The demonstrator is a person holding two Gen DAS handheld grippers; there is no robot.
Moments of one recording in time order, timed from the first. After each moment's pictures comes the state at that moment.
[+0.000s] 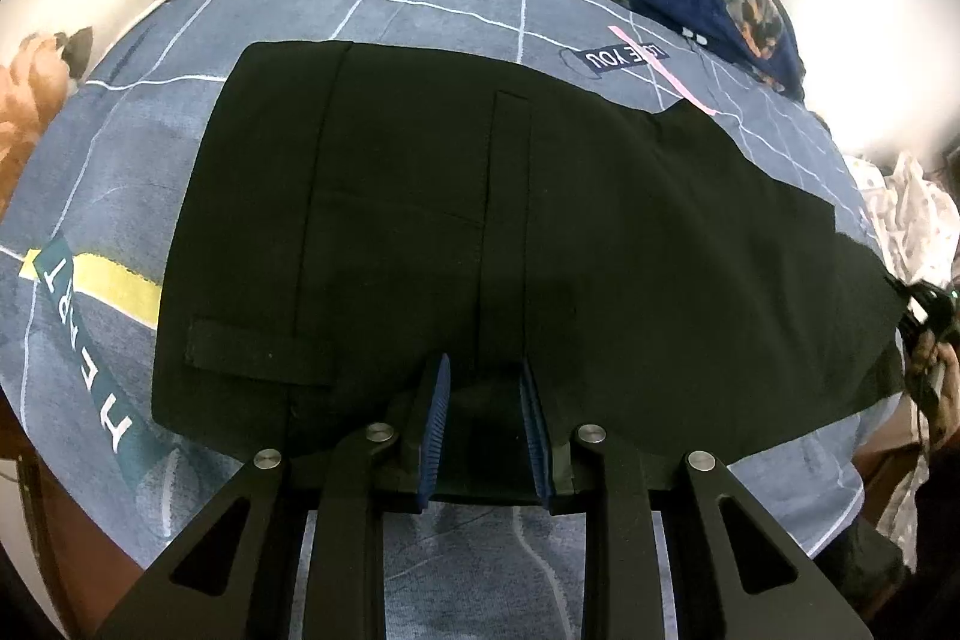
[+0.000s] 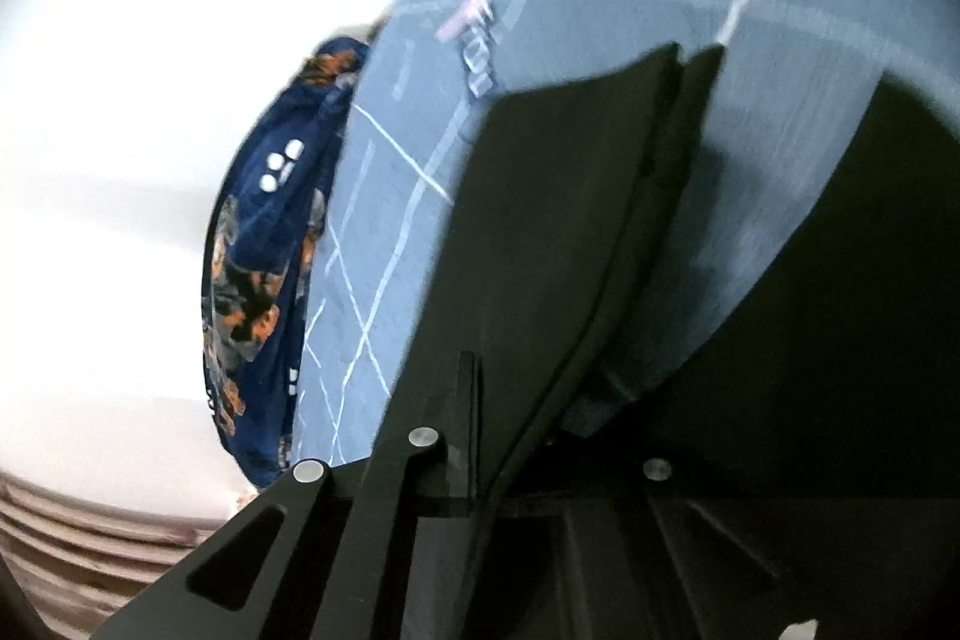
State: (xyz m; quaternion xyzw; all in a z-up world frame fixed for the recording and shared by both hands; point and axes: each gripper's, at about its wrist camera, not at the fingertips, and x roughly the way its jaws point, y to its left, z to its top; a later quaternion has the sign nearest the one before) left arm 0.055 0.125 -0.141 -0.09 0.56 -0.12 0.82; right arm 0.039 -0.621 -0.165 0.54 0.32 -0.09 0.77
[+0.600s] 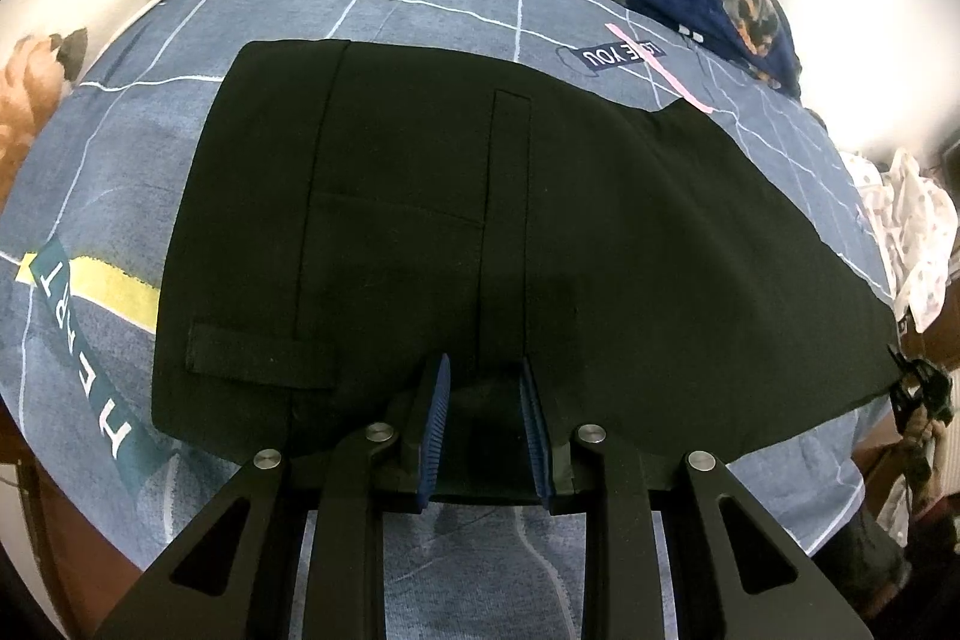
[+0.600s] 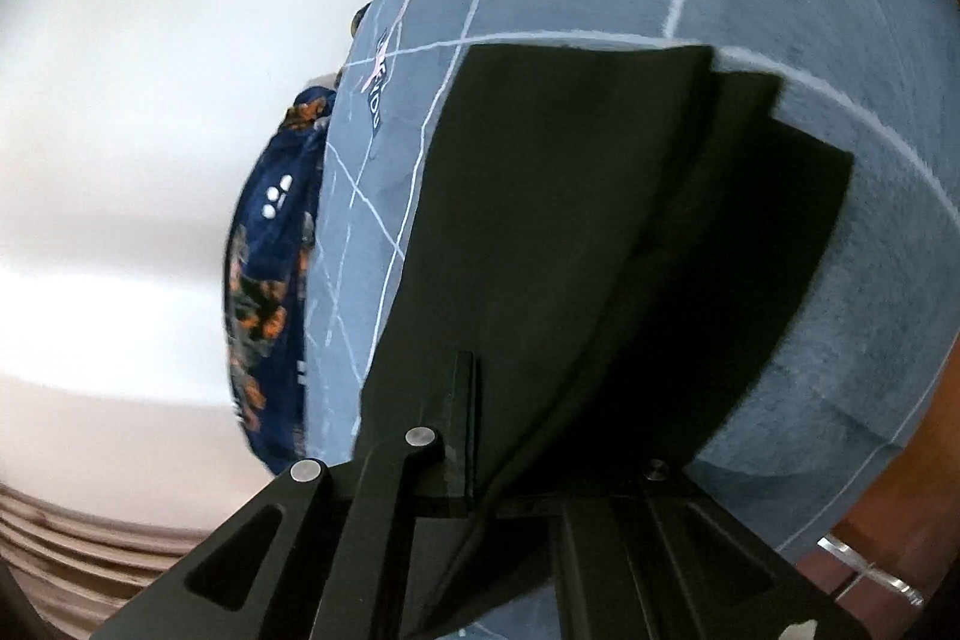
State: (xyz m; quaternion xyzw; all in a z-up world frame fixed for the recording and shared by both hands) left arm 0.054 0.127 -0.142 -0.09 0.56 -0.13 0.82; right arm -0.086 -0.634 -0.217 0.64 0.28 -0.09 0.71
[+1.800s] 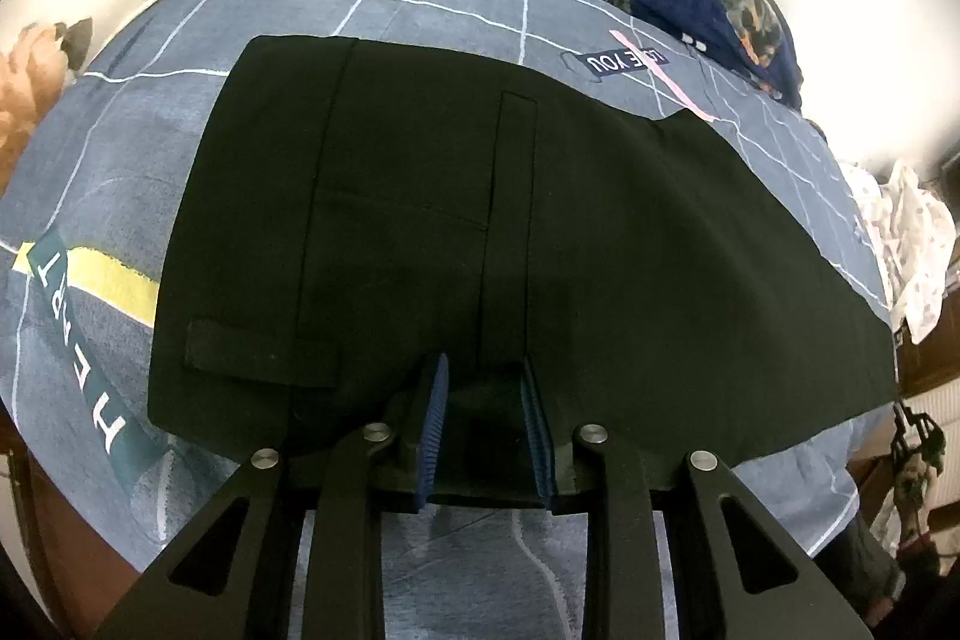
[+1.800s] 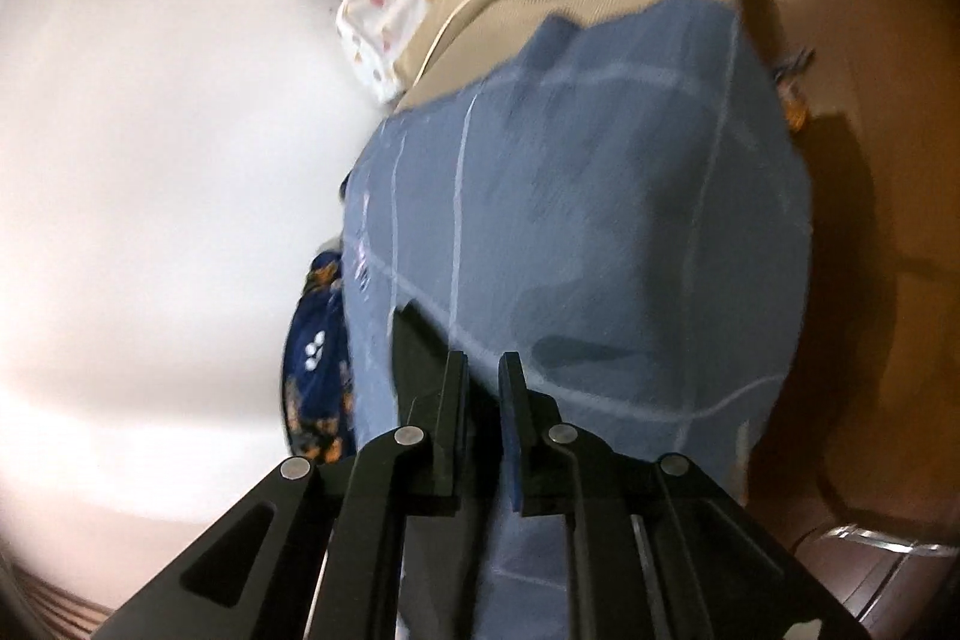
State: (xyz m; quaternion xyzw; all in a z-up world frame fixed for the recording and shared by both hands) left arm 0.055 0.130 -0.142 -0.10 0.55 -0.13 0.82; right arm -0.206 -0.721 -0.228 0.69 0.16 -0.17 0.68
